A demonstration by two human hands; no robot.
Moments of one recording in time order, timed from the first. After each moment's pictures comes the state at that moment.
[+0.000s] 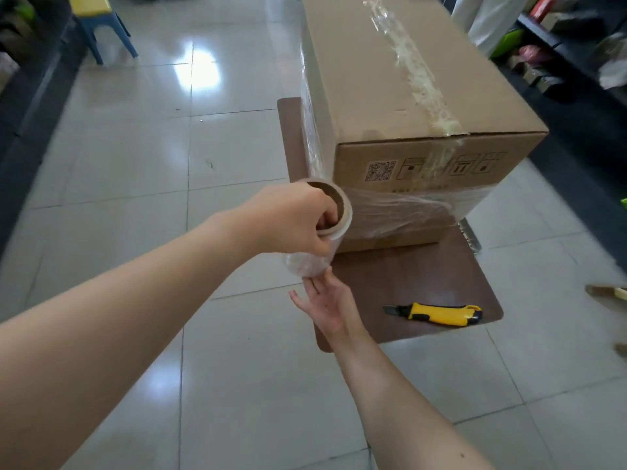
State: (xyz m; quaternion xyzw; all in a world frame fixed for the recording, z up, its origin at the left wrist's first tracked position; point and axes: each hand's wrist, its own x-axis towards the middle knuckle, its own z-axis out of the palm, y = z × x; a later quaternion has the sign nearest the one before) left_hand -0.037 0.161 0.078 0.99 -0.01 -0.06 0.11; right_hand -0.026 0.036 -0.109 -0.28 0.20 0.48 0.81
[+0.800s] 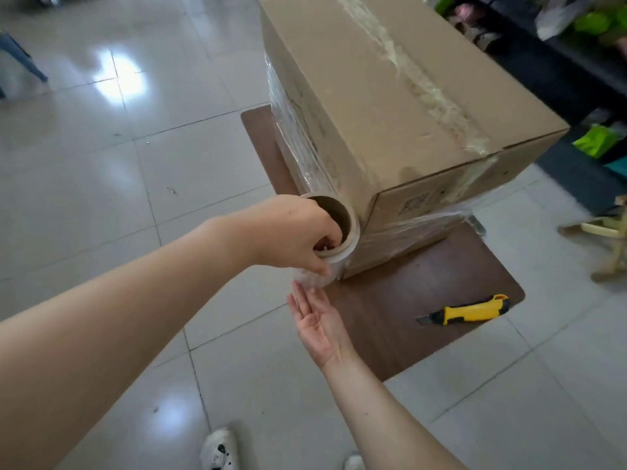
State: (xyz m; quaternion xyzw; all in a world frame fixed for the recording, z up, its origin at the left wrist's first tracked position) left_hand 0.023 0.261 0.077 0.96 -0.26 -0.10 0.05; right_hand -0.037 0.142 -0.106 -0.17 0.29 0.33 0.88
